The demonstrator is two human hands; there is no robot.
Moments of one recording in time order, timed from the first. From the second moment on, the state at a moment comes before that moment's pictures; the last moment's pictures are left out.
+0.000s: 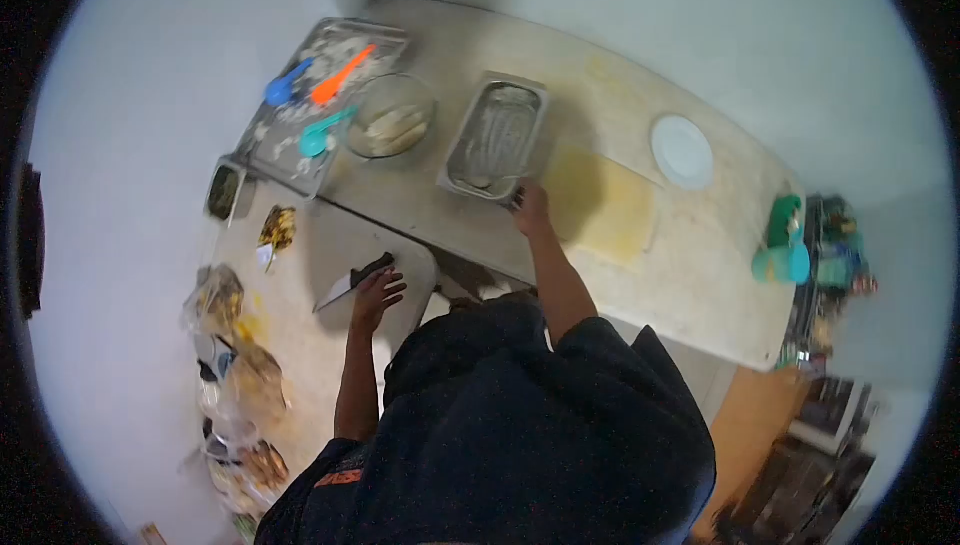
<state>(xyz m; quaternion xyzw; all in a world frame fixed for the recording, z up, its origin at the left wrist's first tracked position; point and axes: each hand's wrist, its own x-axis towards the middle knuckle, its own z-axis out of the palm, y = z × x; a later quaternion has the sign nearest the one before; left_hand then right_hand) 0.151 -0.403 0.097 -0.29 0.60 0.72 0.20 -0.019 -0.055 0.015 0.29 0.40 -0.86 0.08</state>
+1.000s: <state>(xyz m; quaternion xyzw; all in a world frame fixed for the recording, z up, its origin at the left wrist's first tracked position) 0.130 -0.273 -0.002 -0.12 0.61 0.74 0.25 0.098 -0.031 0.063 0.18 0.53 -0.79 0.24</state>
